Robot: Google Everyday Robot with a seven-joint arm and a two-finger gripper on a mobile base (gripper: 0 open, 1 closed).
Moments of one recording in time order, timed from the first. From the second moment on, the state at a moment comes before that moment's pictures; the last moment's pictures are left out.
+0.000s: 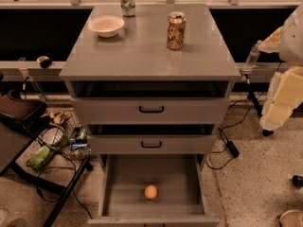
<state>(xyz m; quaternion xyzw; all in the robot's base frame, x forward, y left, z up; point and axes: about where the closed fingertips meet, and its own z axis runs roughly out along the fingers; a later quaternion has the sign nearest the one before) 0.438 -0.217 0.976 -0.60 0.78 -0.03 0.16</state>
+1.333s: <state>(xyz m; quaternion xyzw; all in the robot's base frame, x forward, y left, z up) 0.423 -0.186 0.814 -0.56 0.81 -0.01 0.17</state>
